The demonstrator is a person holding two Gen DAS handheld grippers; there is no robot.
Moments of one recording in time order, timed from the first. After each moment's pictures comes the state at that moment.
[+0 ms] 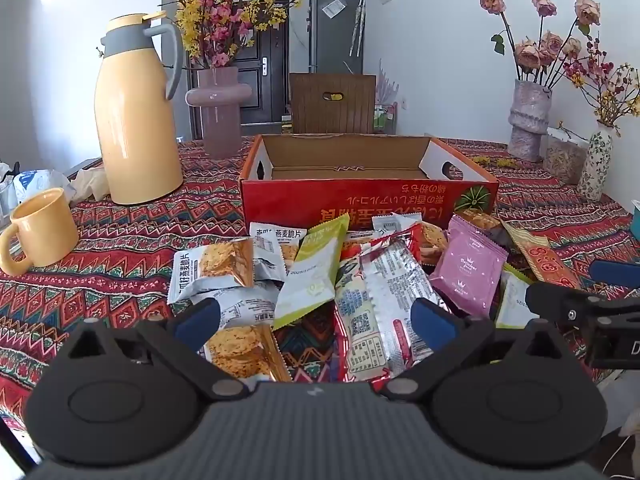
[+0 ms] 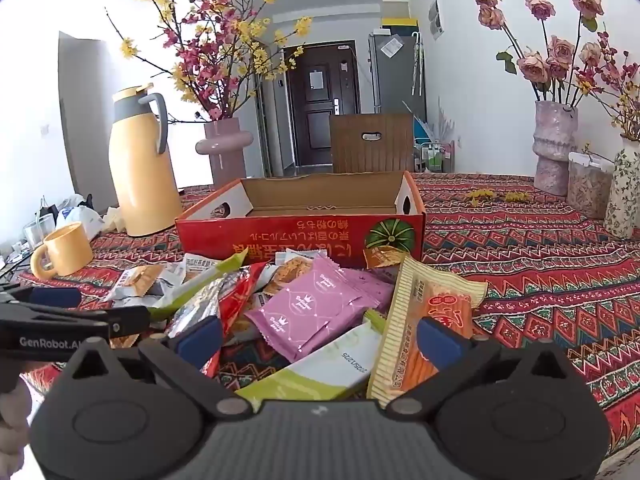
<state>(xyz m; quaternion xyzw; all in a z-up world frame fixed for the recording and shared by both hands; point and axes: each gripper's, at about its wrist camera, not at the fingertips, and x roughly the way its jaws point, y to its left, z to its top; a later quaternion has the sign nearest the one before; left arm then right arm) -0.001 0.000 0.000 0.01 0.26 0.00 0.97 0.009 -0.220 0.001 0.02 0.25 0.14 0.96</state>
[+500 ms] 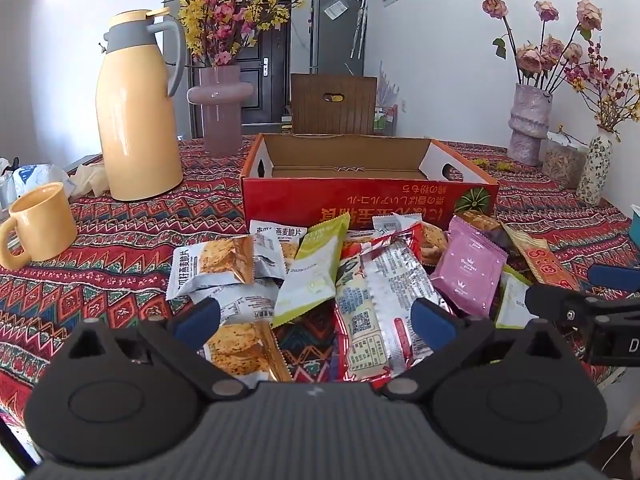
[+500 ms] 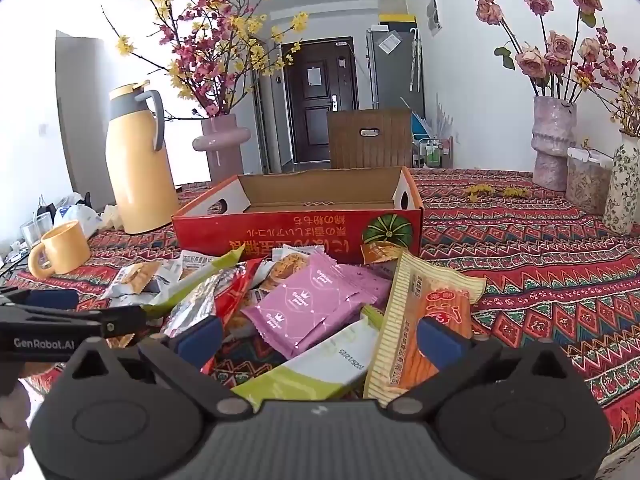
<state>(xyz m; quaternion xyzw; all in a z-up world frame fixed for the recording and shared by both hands) 0.000 0.003 -0.003 0.00 0.27 0.00 0.96 0.012 -0.230 -0.004 0.02 0.25 0.14 0.96</state>
